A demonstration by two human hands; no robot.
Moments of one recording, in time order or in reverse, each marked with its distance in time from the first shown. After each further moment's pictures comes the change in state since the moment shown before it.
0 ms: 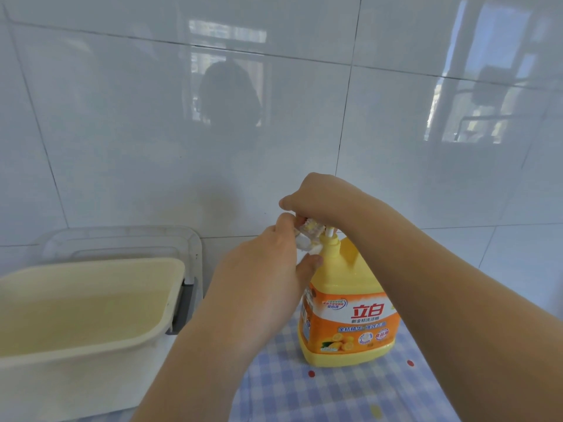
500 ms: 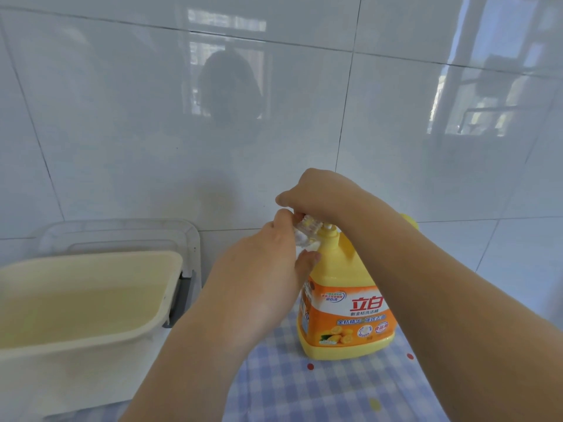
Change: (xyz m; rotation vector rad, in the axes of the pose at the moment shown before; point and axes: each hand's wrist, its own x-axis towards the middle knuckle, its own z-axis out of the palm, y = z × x) left_hand 0.001 -0.003 0.006 -0.028 -0.045 -0.007; right_hand 0.003 0.004 0.006 -0.033 0.040 -0.018
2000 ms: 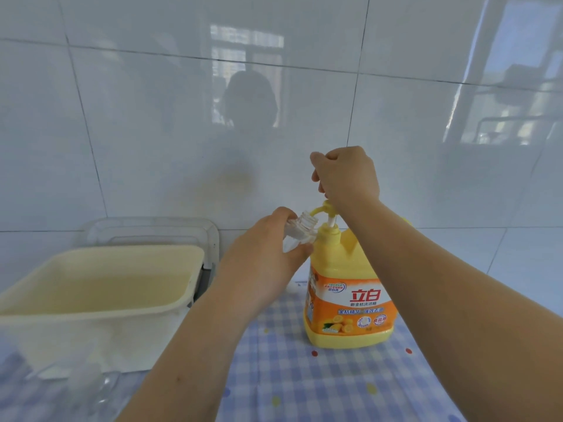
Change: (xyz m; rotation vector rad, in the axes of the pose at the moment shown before) left_hand -0.008 -0.005 -0.005 -0.221 0.081 -0.086; right_hand -0.003 0.009 -0.010 0.505 0.530 0.016
